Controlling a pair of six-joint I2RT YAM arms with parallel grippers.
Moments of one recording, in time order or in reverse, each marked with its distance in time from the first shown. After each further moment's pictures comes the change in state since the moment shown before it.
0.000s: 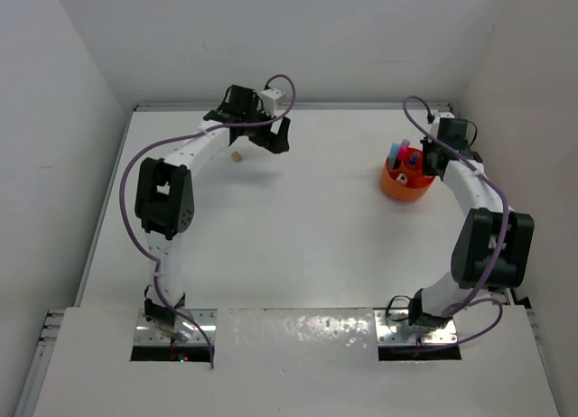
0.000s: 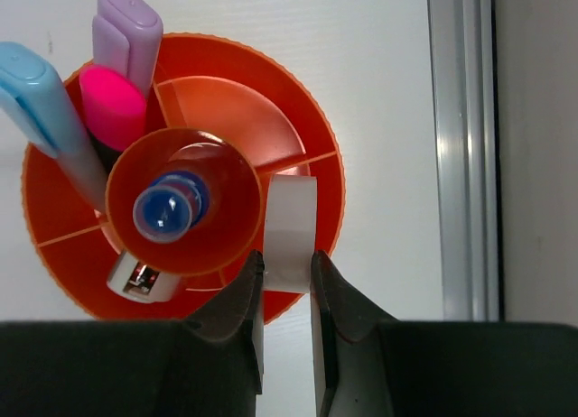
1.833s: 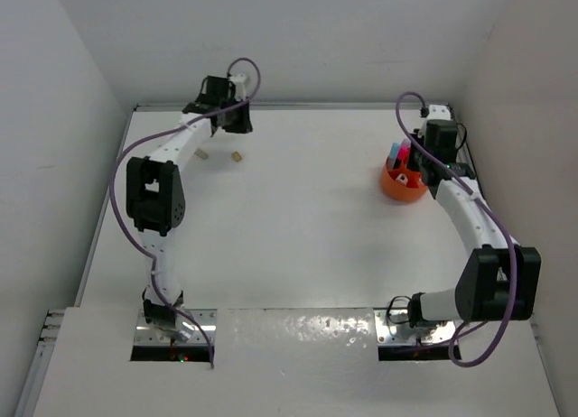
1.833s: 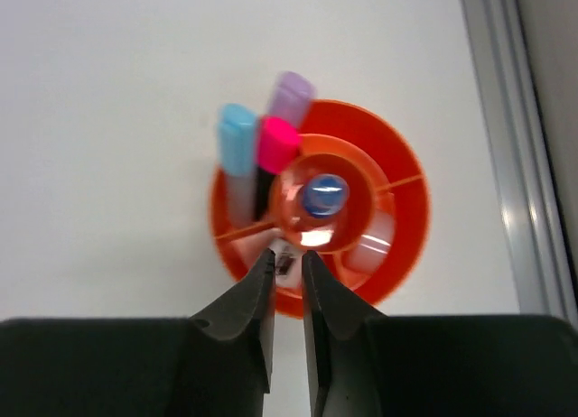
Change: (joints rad) left arm 0.108 0.006 0.047 -0.031 -0.209 -0.218; right arm 0.124 -0.217 -0.123 0.117 0.018 0.208
